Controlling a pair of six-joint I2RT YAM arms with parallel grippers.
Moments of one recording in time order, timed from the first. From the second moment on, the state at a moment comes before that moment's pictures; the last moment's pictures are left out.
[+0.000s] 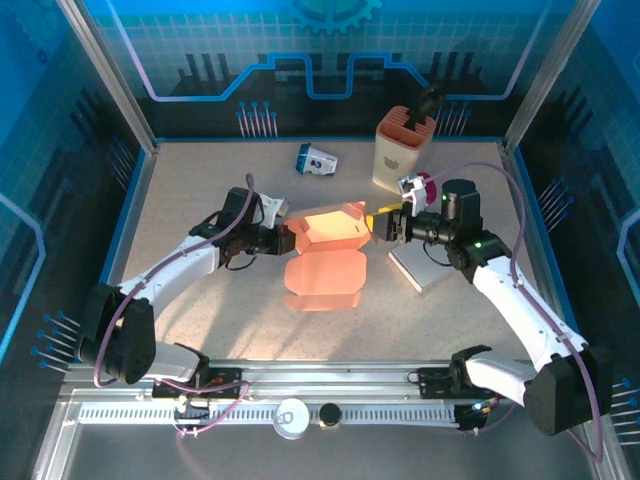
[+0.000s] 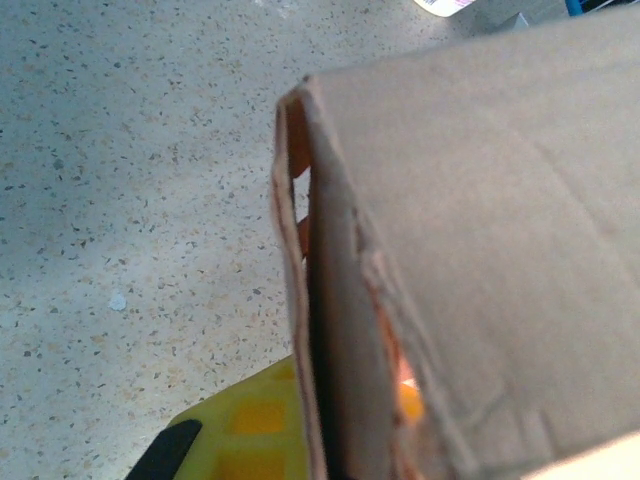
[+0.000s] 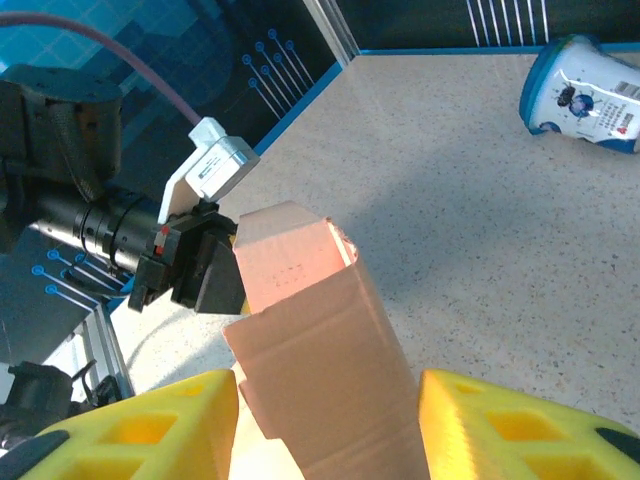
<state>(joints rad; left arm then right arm) -0.34 1.39 0.91 -0.36 0.51 -0.31 0.28 1.11 0.90 -0.23 -0.69 0.24</state>
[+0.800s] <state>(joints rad) -0.34 1.41 0.95 -0.39 0.55 -0.29 0.30 1.15 0.85 -0.19 -0.80 0.18</state>
